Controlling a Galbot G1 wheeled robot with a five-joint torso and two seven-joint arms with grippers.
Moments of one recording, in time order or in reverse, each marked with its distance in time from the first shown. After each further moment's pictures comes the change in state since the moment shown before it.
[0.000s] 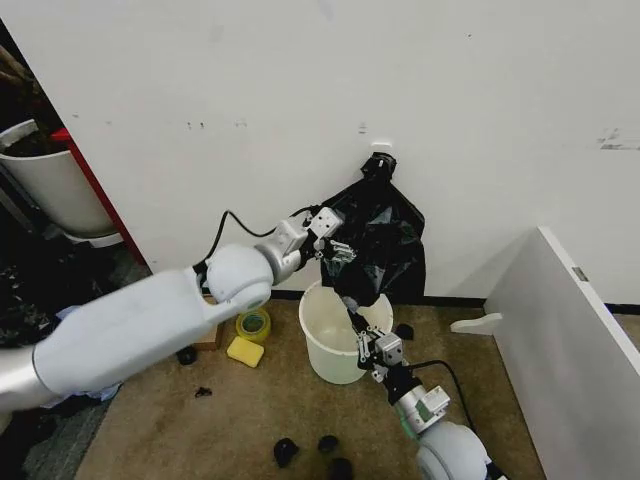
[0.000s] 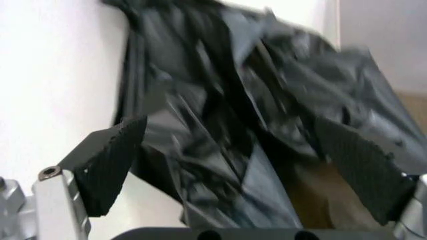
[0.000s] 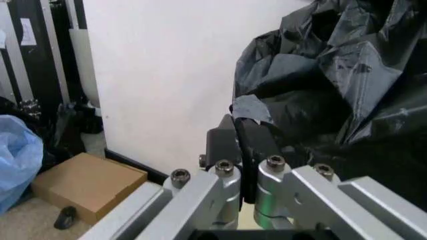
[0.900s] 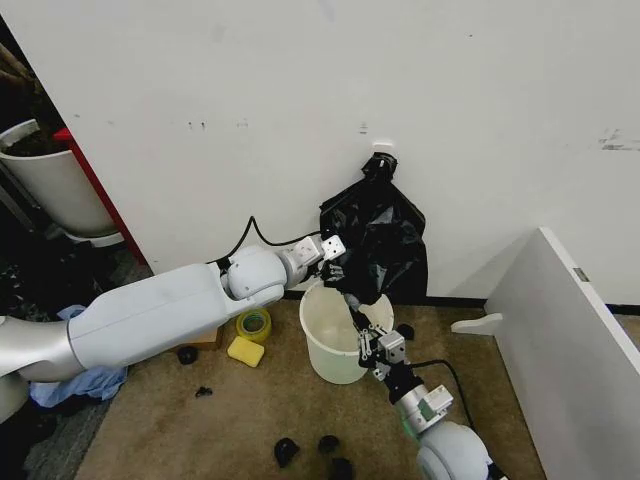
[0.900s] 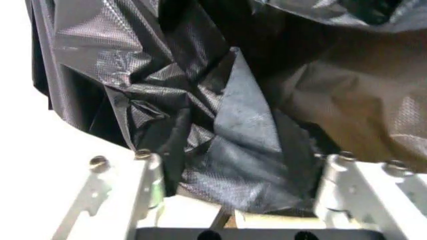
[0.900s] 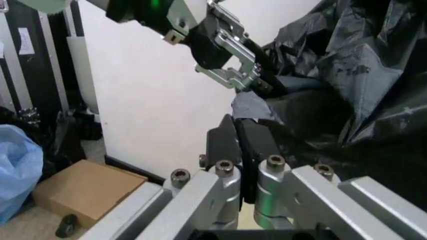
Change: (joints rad) left arm -0.034 -0.099 0.111 0.185 0.084 0.045 0.056; right arm -0.007 0.001 0.010 0.014 0.026 0.000 0.001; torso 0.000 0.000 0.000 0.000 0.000
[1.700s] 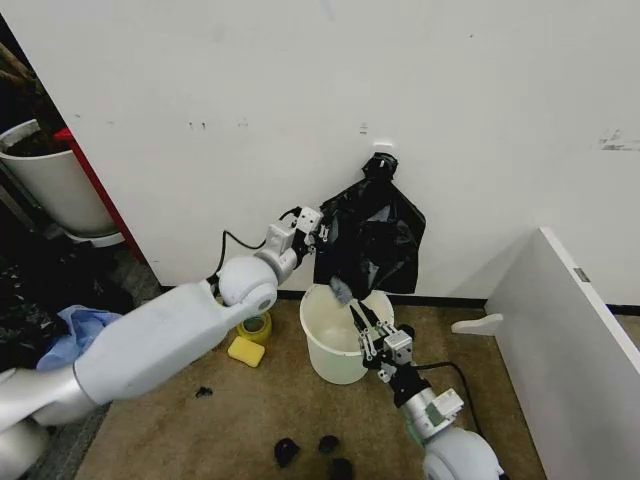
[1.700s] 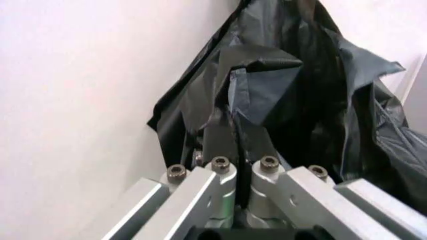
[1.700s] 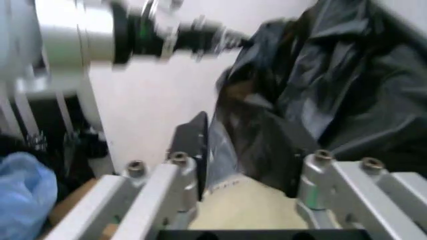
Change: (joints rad) left arm 0.345 -0.013 -0.349 -0.040 -0.175 -0.361 -0.234; right arm -0.116 -0.031 0.047 0.198 0.092 -0.066 0.053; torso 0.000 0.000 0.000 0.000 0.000
